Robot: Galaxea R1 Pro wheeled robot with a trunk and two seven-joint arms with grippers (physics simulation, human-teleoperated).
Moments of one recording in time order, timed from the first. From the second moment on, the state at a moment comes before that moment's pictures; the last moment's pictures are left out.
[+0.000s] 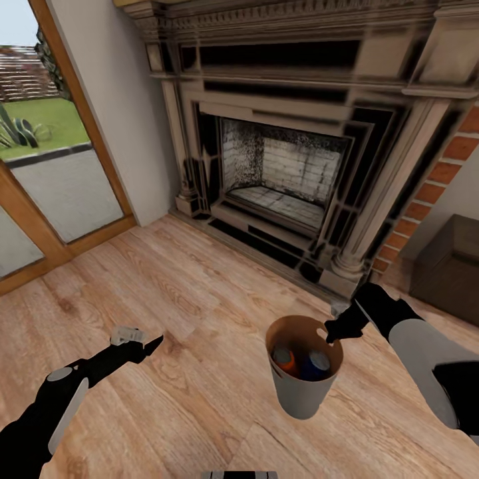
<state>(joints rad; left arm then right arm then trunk) -0.38 0.26 0.06 -1.19 0.17 0.28 -0.54 -1.12 -0.22 0.22 -0.35 0.29 1.02 0.80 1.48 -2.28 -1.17</state>
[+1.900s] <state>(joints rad) -0.36 0.26 0.06 -1.19 0.17 0.29 -0.53 -1.01 -0.25 0.08 -0.42 0.27 0.78 0.69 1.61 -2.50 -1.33</state>
